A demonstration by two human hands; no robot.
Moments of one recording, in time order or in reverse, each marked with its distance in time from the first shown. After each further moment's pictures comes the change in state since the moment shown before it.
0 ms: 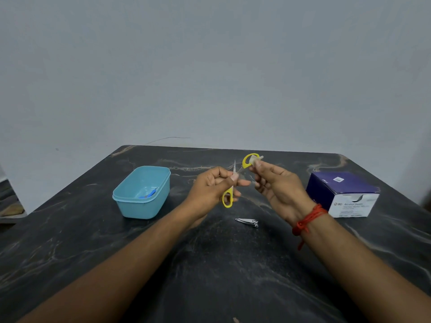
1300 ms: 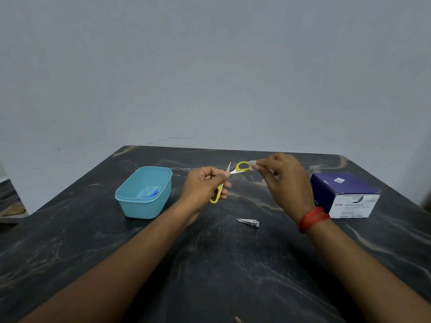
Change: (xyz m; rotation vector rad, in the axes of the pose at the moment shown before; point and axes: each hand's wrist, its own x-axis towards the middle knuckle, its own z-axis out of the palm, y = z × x) left_hand 0.002 0.007 -0.012 0.099 0.270 -0.069; right_hand 0.016 0.002 -0.024 -1.259 0.146 -0.935
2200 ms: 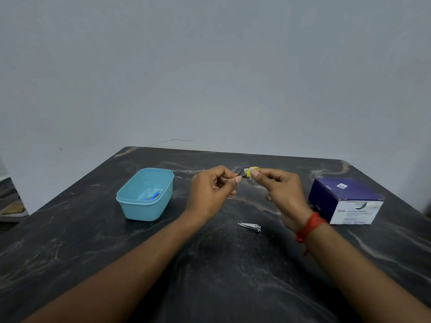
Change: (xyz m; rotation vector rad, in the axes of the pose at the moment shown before) left_hand -0.003 -0.006 0.011 0.290 0.049 0.426; right_hand -0.002 -0.030 0.002 0.793 -0.109 0.703
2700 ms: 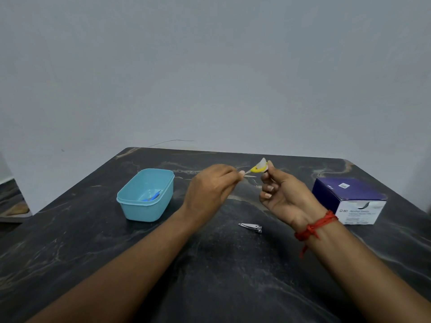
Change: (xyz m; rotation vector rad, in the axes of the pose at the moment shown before) left_hand 0.011 -0.006 -0.009 0.655 0.002 0.726; right_hand 0.008 -0.007 -0.002 0.651 -0.056 0.494
